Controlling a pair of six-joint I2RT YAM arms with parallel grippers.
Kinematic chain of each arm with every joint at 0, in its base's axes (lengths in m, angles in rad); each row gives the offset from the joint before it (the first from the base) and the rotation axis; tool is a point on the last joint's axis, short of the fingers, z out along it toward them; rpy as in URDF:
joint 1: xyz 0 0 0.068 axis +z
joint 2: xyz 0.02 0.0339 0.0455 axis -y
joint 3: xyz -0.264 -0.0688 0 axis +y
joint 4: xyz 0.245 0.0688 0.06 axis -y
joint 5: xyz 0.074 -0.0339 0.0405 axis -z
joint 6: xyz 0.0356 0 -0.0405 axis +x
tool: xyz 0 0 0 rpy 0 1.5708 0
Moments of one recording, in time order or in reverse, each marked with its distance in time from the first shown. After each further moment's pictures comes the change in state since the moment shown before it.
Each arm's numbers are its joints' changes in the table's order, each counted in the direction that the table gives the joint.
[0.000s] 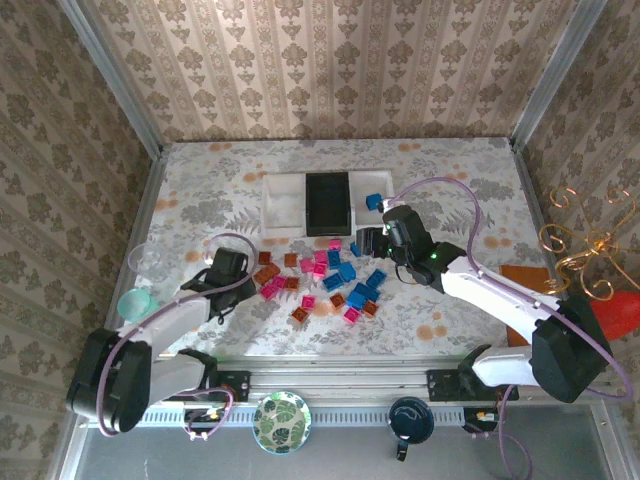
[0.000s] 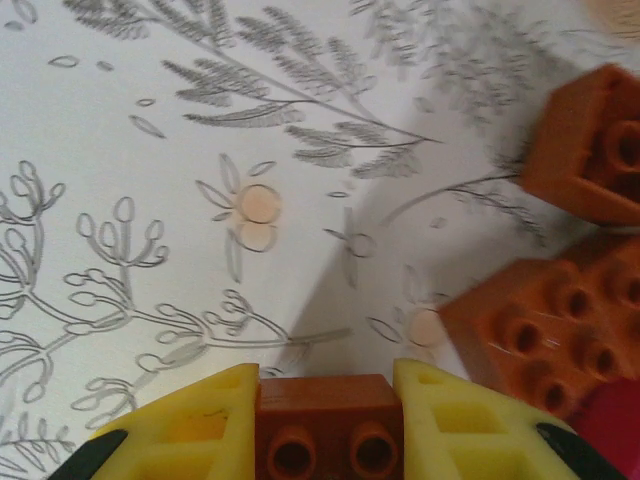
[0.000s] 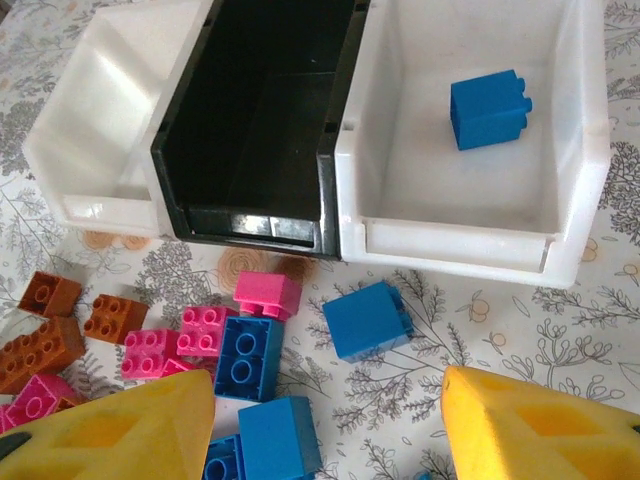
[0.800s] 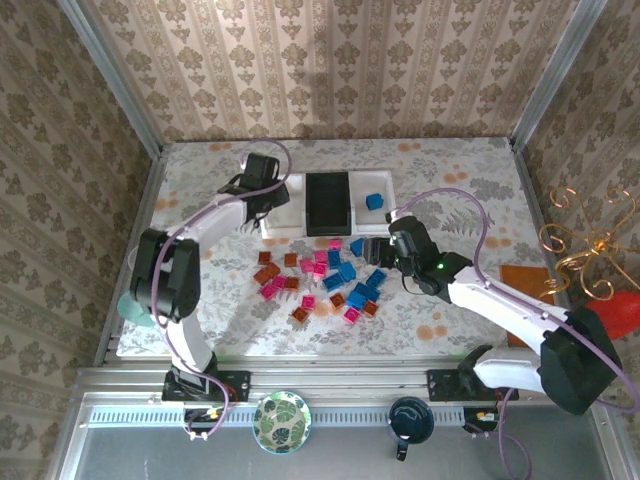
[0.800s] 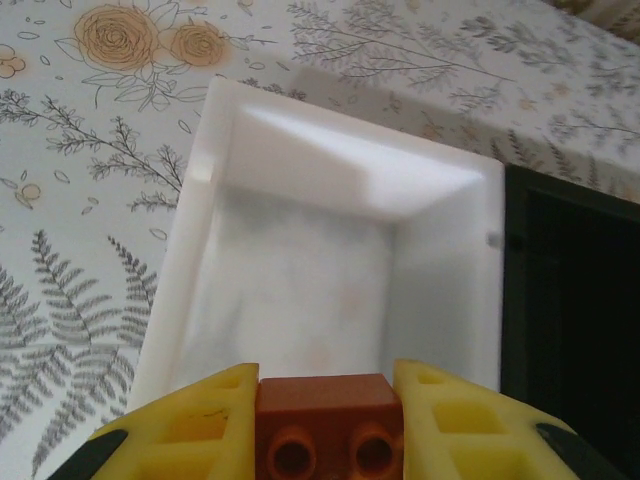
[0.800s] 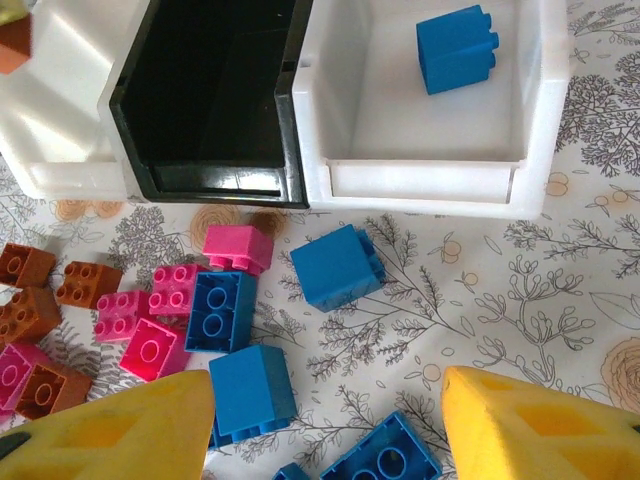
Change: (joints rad) left arm 0.007 -0.724 -0.922 -0.003 0.029 0.099; right arm 0.000 0.078 0.090 -0.023 0.005 0.047
